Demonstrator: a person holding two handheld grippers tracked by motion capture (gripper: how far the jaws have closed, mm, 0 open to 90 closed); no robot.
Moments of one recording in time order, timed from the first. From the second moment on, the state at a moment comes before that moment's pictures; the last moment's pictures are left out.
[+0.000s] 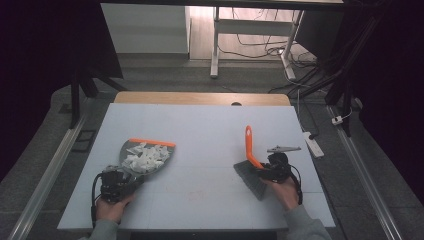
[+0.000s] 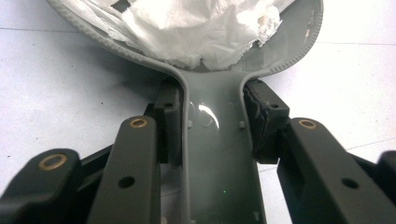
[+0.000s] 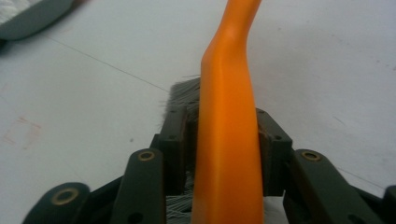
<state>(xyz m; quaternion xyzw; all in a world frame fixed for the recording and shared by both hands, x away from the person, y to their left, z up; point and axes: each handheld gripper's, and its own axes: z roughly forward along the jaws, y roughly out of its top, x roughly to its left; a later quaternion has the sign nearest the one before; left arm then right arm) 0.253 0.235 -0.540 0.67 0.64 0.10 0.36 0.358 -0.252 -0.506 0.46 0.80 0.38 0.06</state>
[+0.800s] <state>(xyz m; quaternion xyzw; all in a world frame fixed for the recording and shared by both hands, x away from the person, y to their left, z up) 0.237 0.237 -0.522 0.68 0.61 0.14 0.38 0.347 -0.256 -0.498 0.43 0.81 0.37 0.14</state>
